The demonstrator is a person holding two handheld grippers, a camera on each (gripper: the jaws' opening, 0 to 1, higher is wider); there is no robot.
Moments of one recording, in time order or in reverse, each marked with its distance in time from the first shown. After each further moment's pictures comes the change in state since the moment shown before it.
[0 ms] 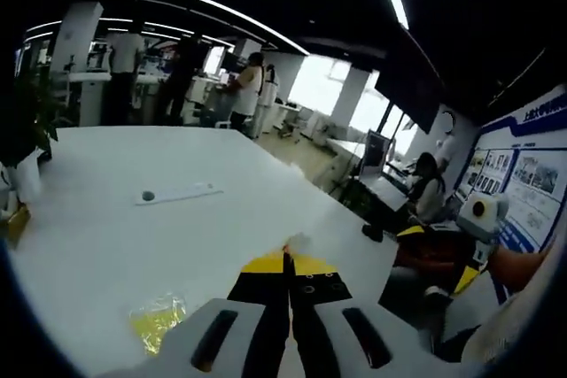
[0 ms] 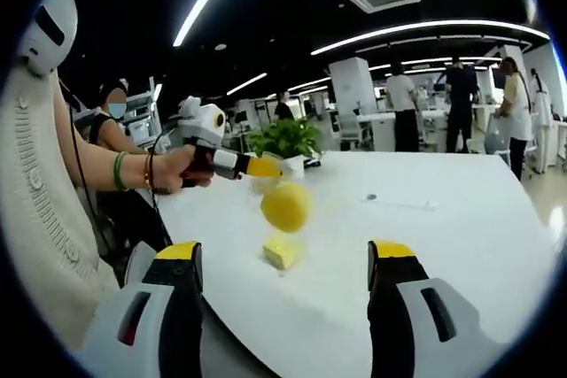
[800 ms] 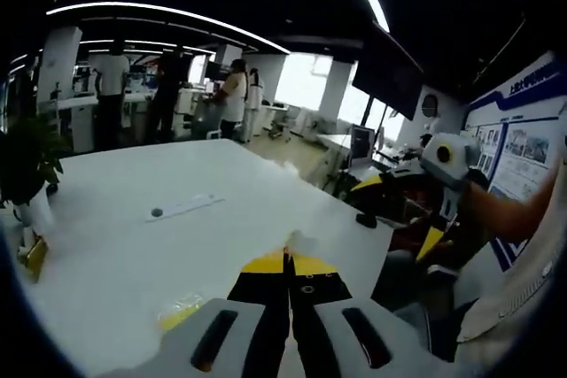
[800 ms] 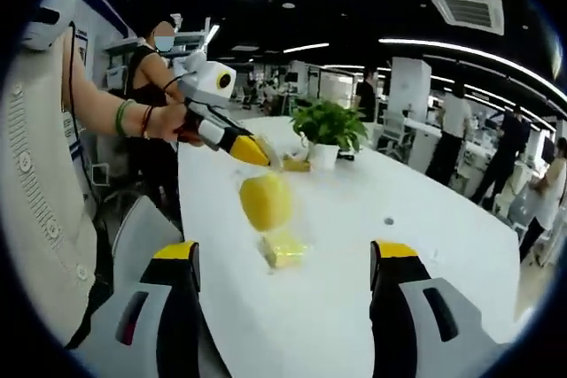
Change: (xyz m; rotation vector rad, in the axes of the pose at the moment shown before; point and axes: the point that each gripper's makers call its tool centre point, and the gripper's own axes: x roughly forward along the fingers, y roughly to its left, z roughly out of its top) left arm -0.047 -0.006 0.016 0.099 0.012 -0.043; right arm 0.060 0.006 0.043 -0.355 0.224 0.208
